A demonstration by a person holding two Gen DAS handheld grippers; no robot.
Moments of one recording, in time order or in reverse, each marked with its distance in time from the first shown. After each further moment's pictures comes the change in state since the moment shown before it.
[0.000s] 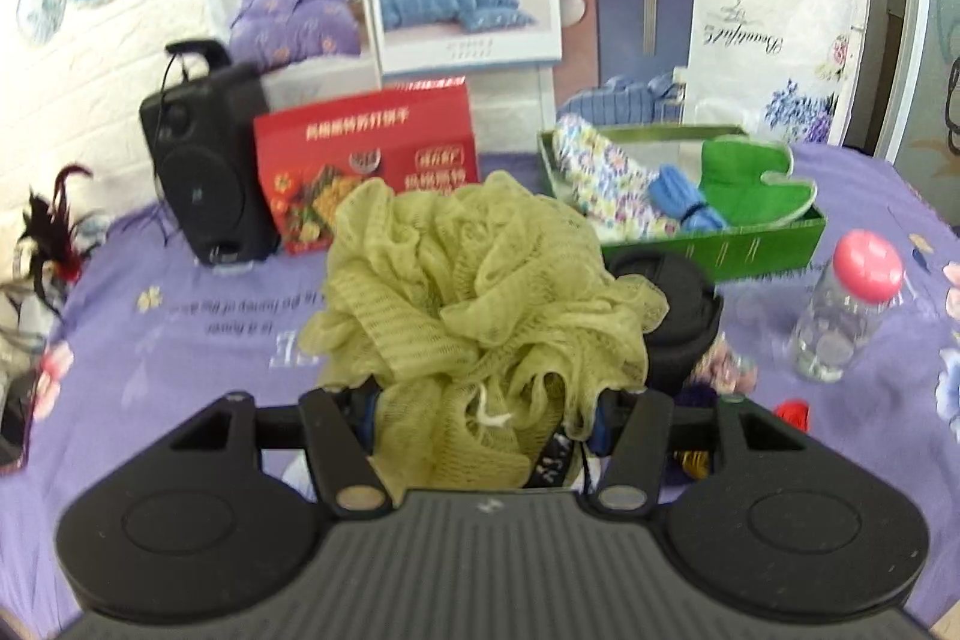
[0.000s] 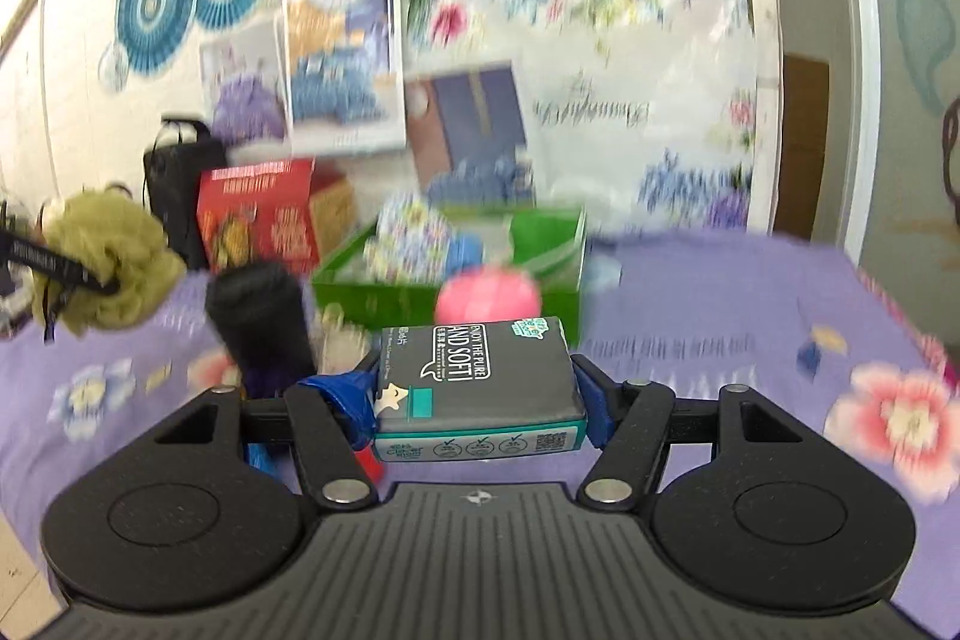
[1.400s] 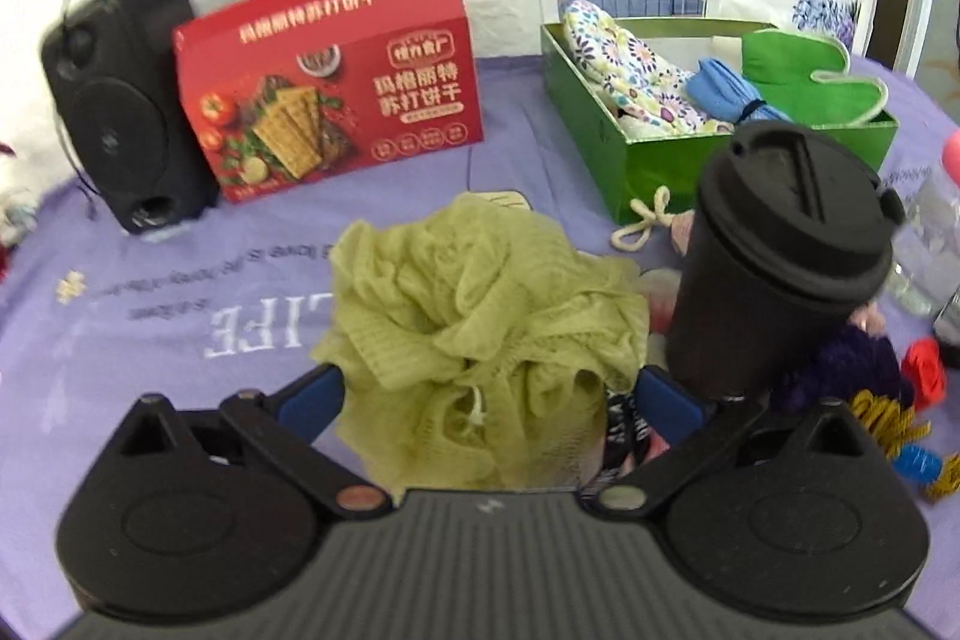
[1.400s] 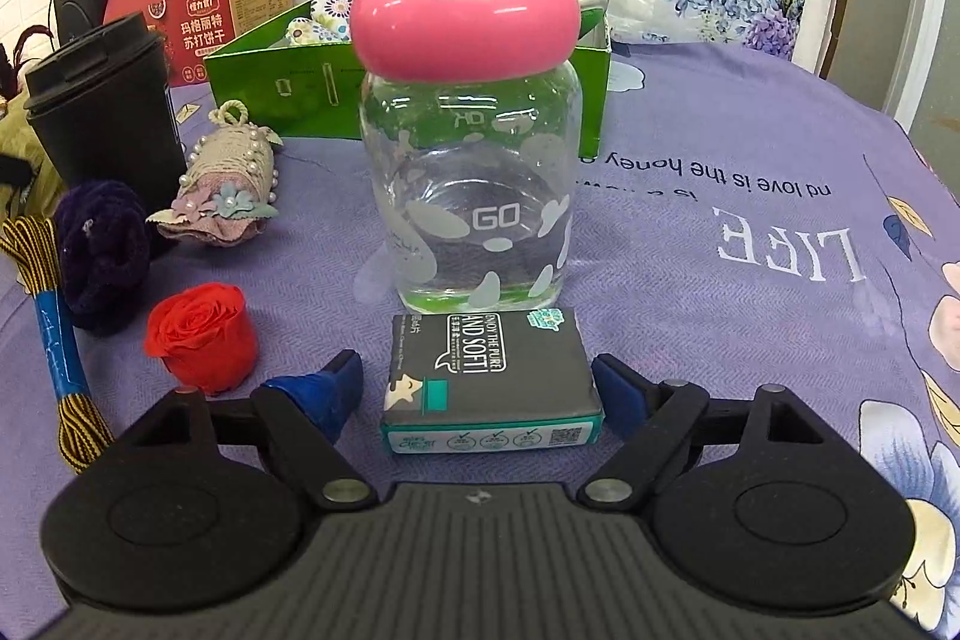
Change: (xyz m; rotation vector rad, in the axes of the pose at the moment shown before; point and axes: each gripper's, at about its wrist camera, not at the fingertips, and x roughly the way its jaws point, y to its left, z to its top) left arm 0.129 0.036 -0.026 0.059 0.122 -0.070; right arm 0.134 0.005 -0.073 -0.042 0.345 -0.082
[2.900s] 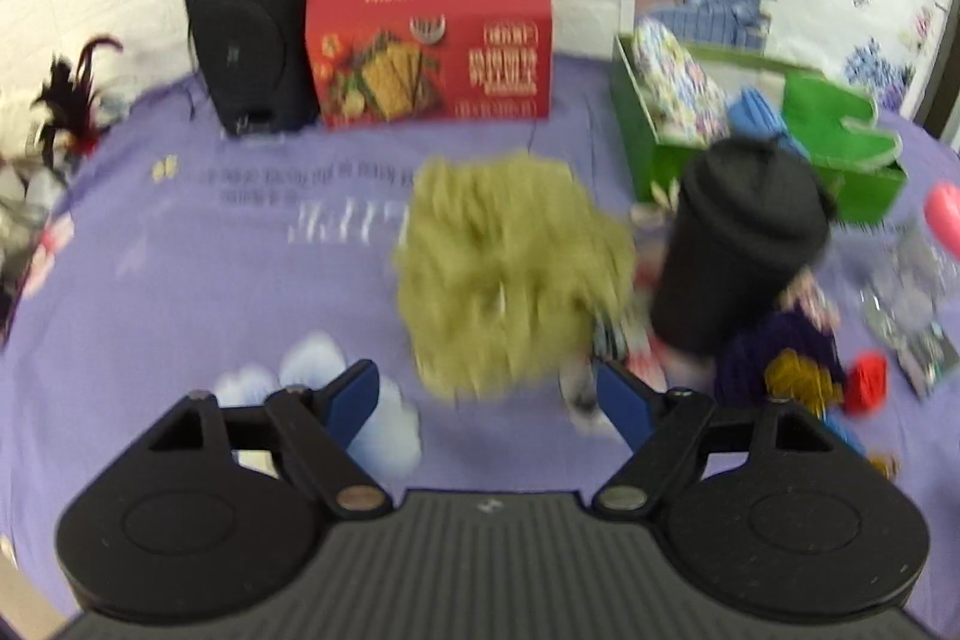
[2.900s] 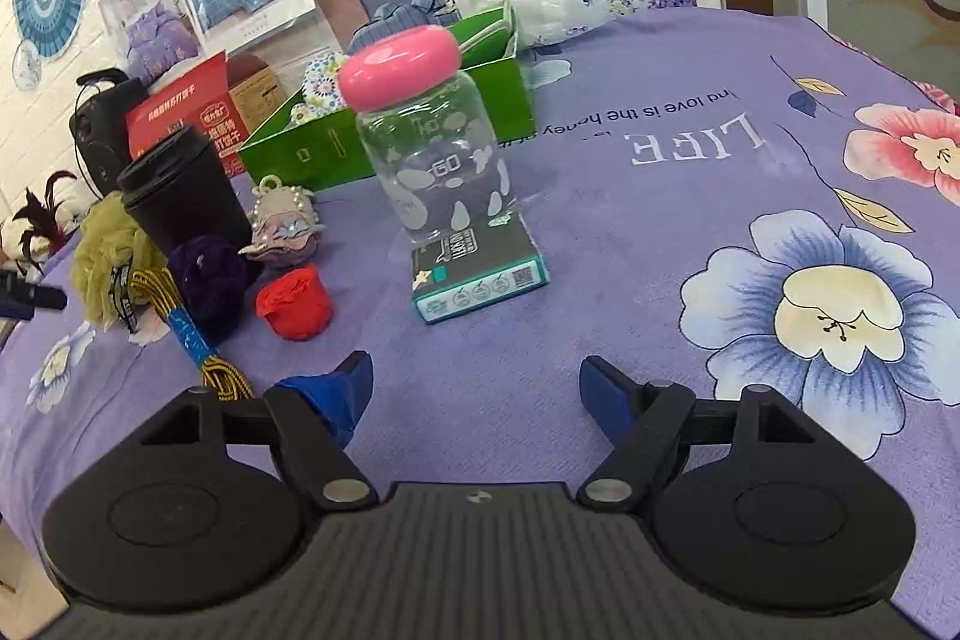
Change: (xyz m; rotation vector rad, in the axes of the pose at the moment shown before) left arm -0.074 -0.010 -0.025 -0.196 0.004 0.117; right arm -0.084 -0.033 -0.055 0.295 -0.091 0.096
